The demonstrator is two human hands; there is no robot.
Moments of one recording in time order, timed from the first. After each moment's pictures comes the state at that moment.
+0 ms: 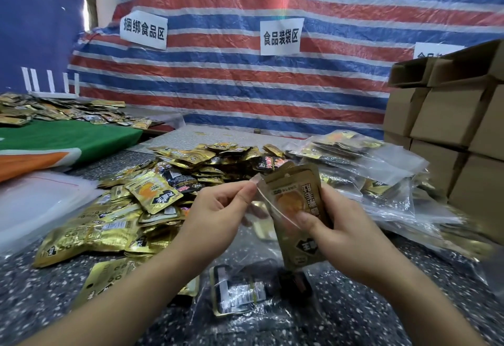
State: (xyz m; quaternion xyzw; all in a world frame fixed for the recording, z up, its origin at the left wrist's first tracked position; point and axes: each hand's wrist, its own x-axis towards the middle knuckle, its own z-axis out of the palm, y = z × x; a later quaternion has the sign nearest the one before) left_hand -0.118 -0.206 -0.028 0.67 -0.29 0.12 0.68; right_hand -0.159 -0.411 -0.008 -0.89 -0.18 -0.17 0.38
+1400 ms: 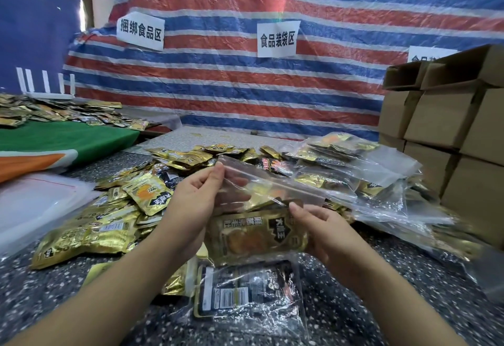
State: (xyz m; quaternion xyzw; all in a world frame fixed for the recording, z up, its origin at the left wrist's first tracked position) left_hand -0.101 -0.194 -0.015 0.58 -0.15 0.06 0.80; right_hand -0.134 -0.406 -0.030 -0.75 -0.03 -0.02 0.66
